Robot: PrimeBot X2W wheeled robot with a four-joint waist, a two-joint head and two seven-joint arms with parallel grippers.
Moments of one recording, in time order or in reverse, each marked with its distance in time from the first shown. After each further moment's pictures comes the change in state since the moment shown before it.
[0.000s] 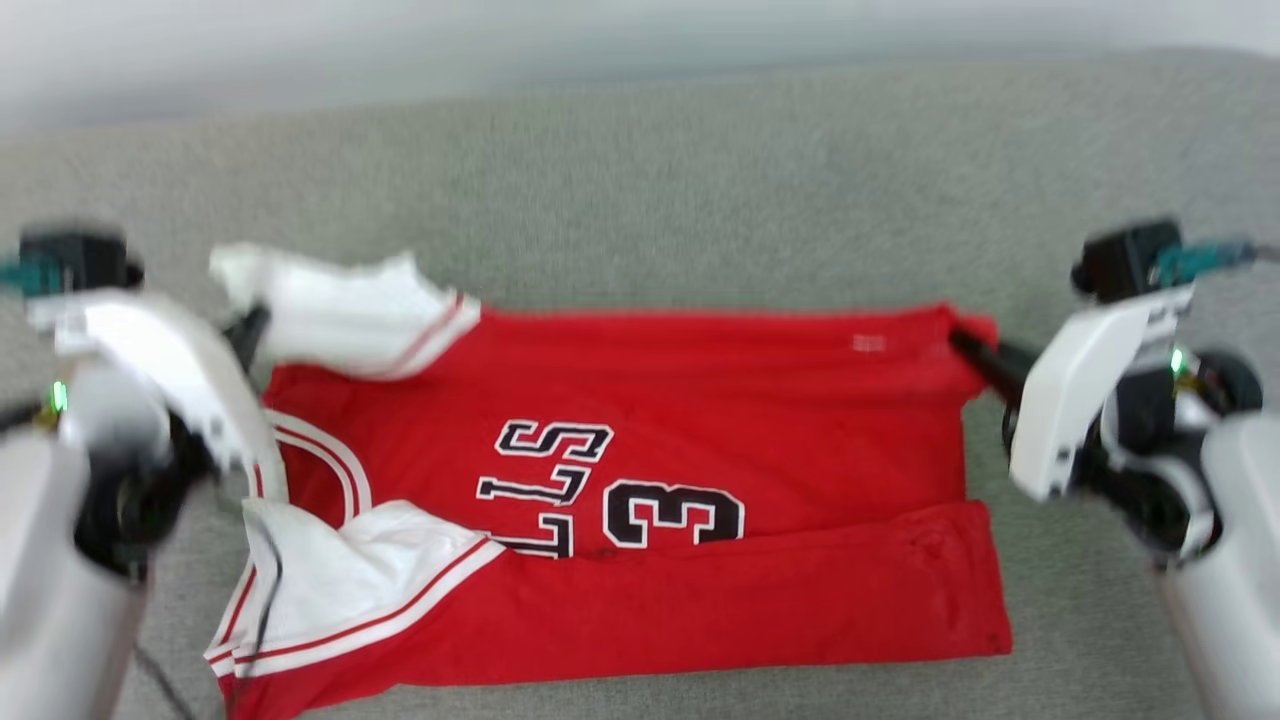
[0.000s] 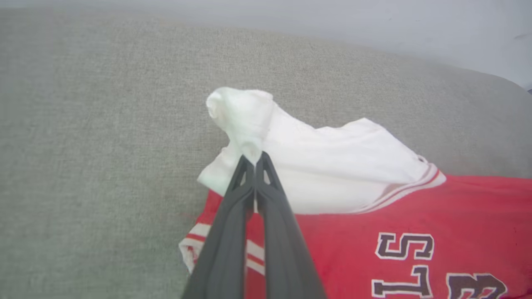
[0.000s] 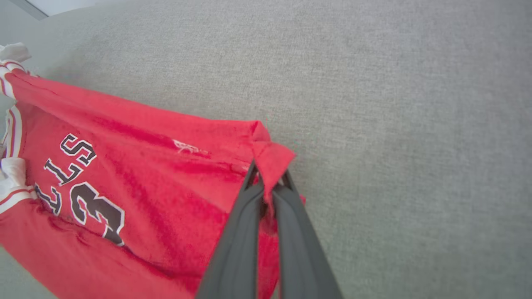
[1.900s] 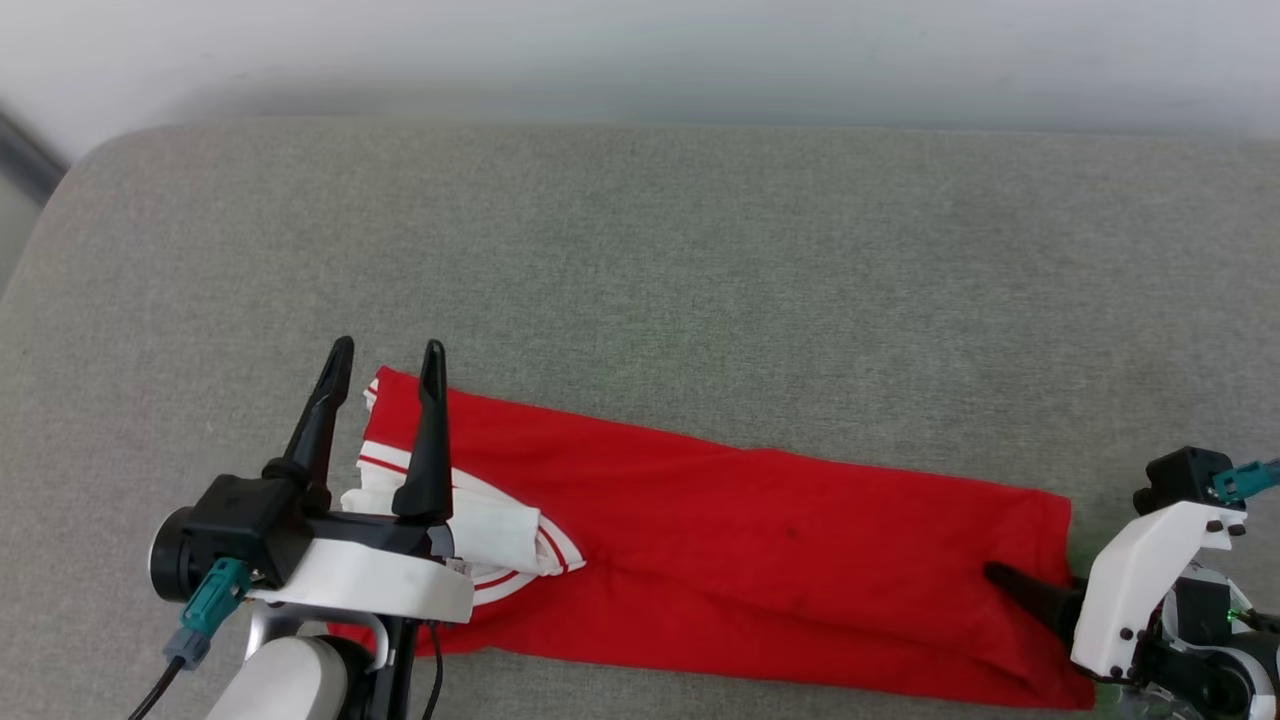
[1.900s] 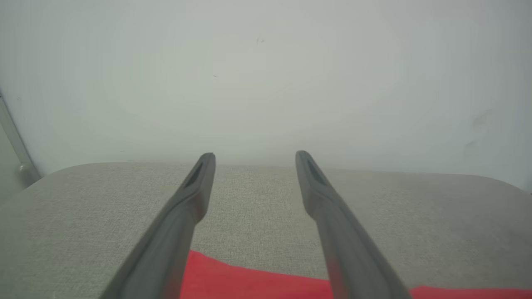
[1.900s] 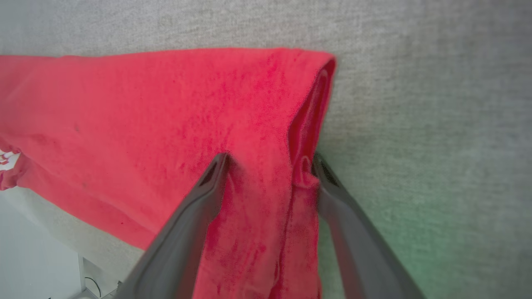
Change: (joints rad) left arm 0.373 -0.207 -0.086 -0.417 0.381 0.190 -0.677; right arm 0.407 0.168 -0.356 -0.137 -0.058 0.000 0.300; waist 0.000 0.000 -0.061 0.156
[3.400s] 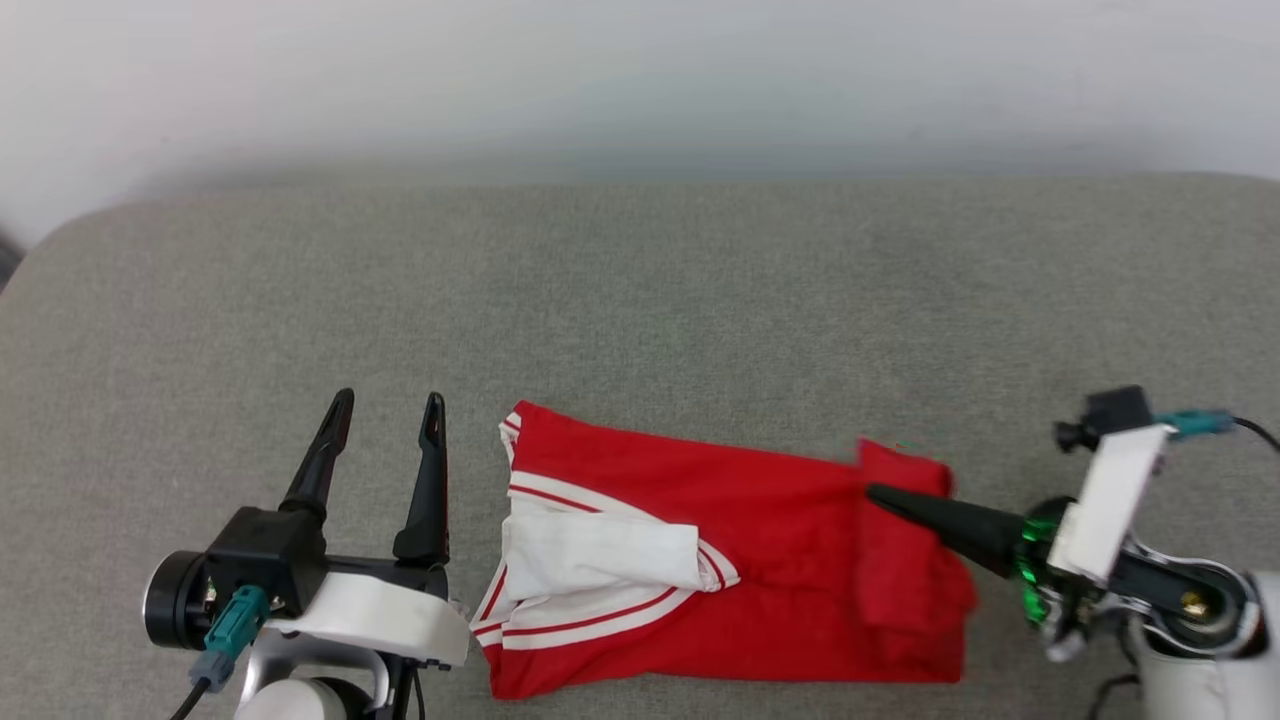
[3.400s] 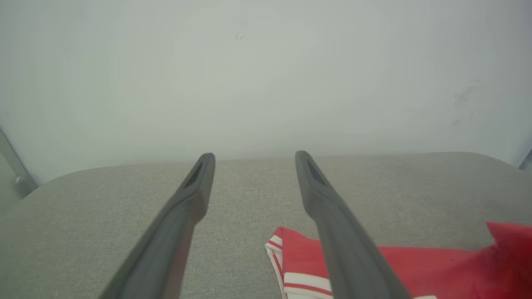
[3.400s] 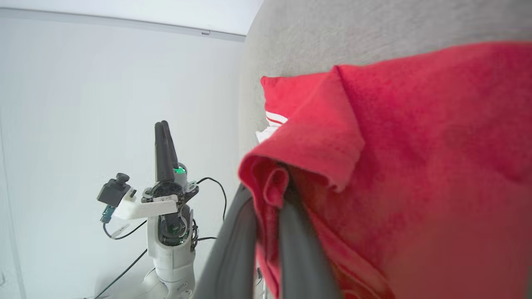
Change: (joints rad) left arm 0.067 0.046 -0.037 -0.025 0.037 0.066 0.062; right arm -0.162 0.112 -0.092 0.121 0.642 0.000 0.236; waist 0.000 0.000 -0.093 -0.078
